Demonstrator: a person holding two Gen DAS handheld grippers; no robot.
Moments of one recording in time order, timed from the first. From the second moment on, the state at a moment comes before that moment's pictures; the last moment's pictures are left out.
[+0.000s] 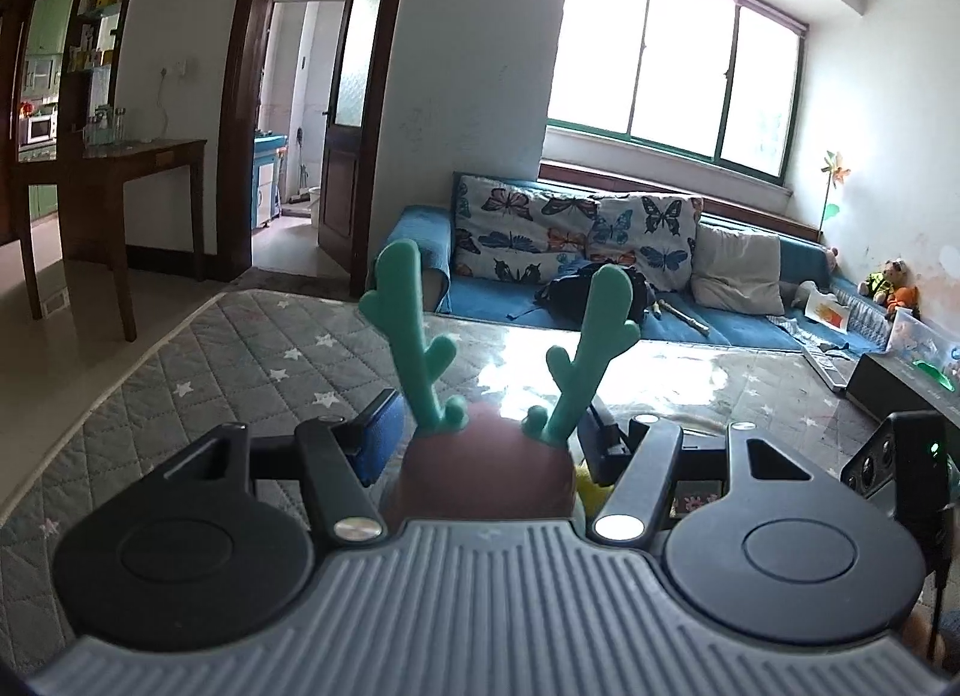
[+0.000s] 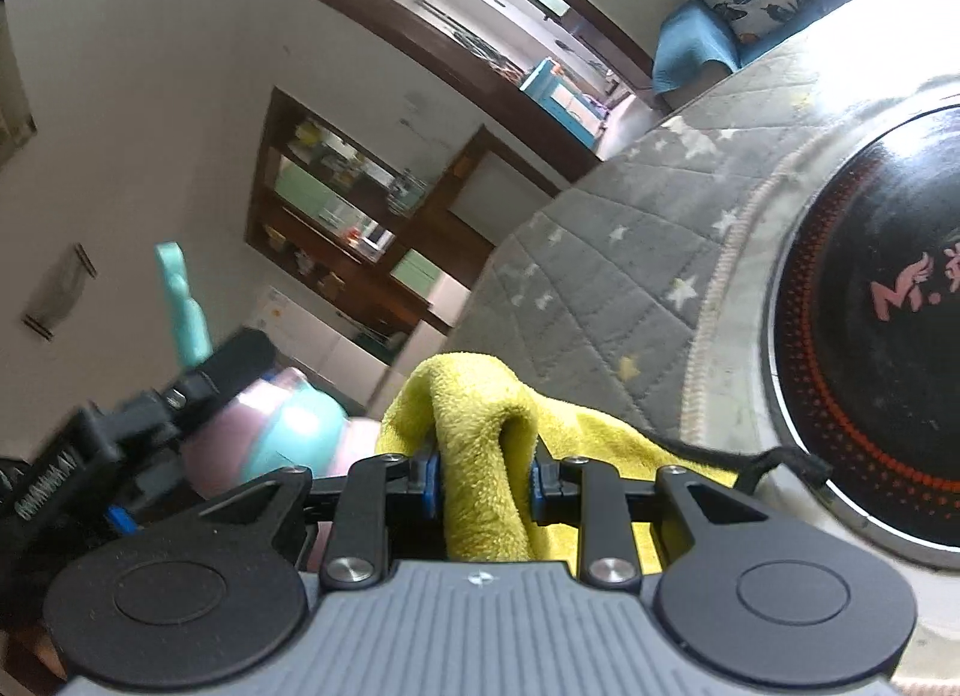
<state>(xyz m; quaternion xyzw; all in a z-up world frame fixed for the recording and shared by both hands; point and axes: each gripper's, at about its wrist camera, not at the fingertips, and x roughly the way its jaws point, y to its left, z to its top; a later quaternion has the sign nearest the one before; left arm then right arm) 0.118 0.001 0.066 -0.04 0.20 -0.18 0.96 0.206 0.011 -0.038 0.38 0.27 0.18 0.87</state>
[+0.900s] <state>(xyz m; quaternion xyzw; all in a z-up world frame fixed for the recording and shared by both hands) 0.070 -0.019 0.041 -0.03 0.19 -0.09 0.98 0.199 0.020 -0.061 0.26 0.32 0.14 0.90</state>
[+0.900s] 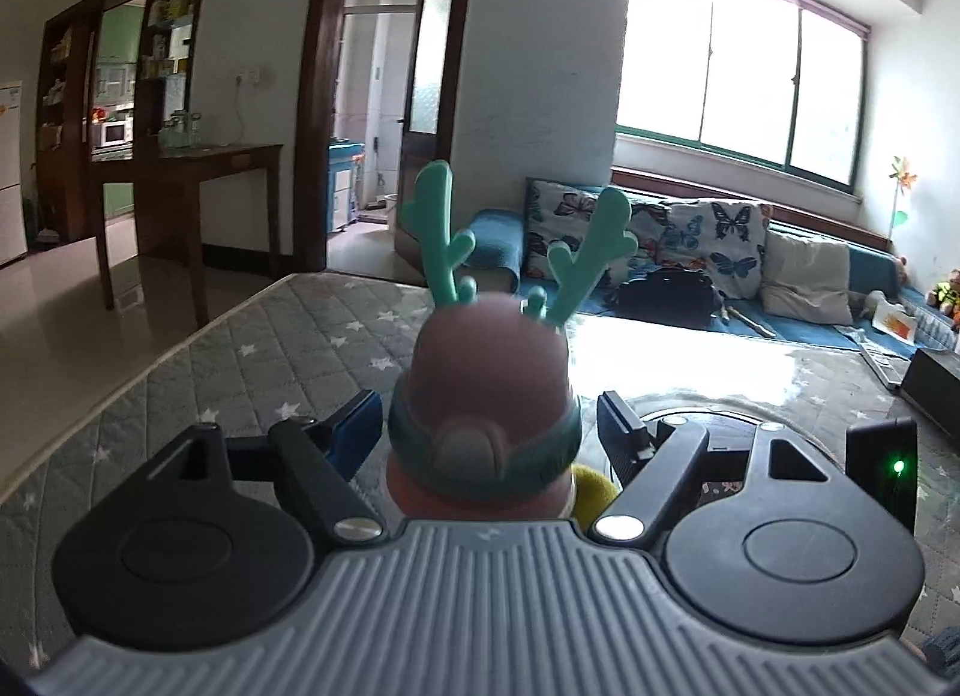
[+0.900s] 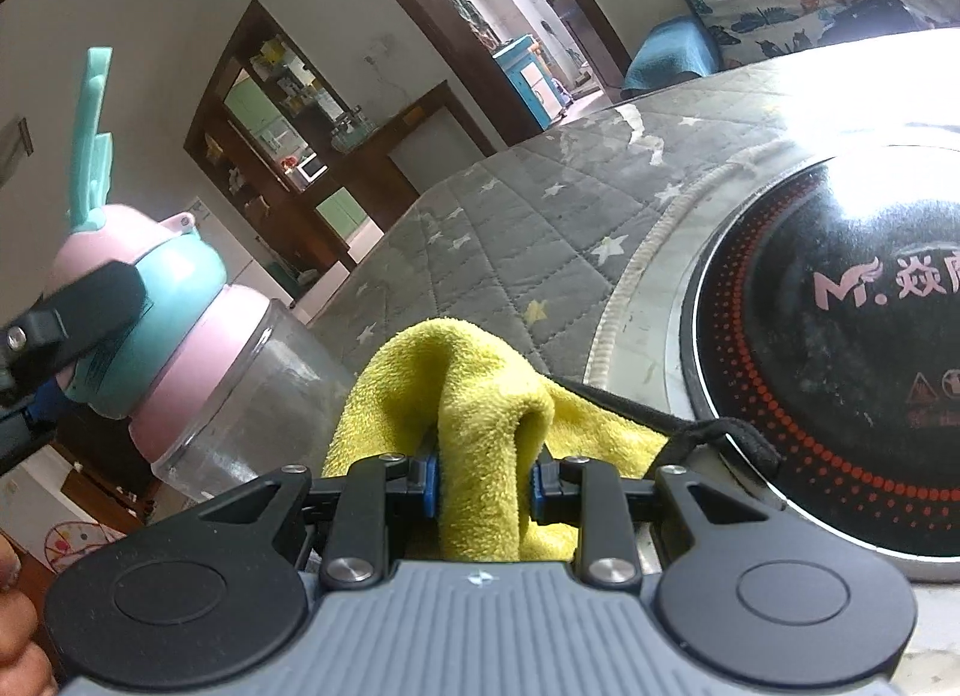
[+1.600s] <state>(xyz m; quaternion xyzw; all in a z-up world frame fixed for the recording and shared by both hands) 0.071 0.016 0.038 0.00 0.20 -0.11 0.97 0.142 0.058 -0.051 0.19 0.32 0.20 0.91</state>
